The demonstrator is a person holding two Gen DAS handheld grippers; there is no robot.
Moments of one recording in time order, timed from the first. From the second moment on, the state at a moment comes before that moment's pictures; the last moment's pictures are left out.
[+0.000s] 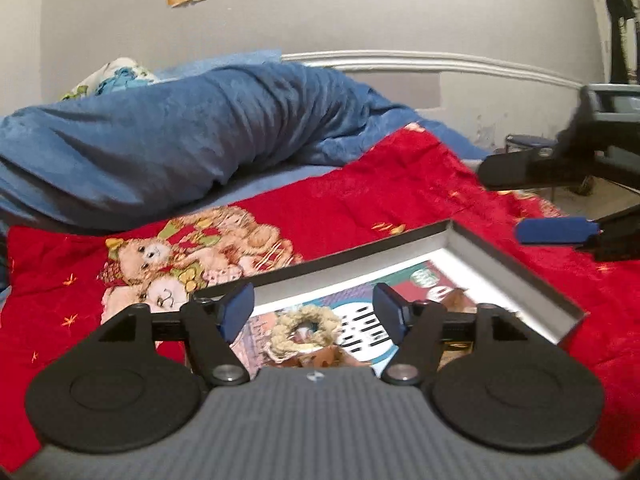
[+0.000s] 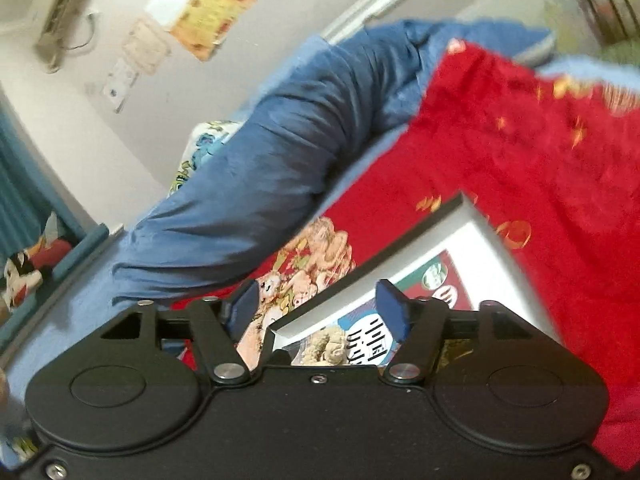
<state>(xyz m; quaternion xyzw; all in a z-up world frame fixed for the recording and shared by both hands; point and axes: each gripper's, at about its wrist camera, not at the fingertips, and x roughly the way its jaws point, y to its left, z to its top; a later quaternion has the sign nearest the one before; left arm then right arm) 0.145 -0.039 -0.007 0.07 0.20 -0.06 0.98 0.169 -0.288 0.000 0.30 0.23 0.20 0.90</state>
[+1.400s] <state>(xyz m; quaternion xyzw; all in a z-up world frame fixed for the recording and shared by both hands) 0.097 -0.153 -0.091 0.13 0.30 -0.17 0.93 0.095 -0.326 -0.017 0.22 0.38 -0.02 0.90</state>
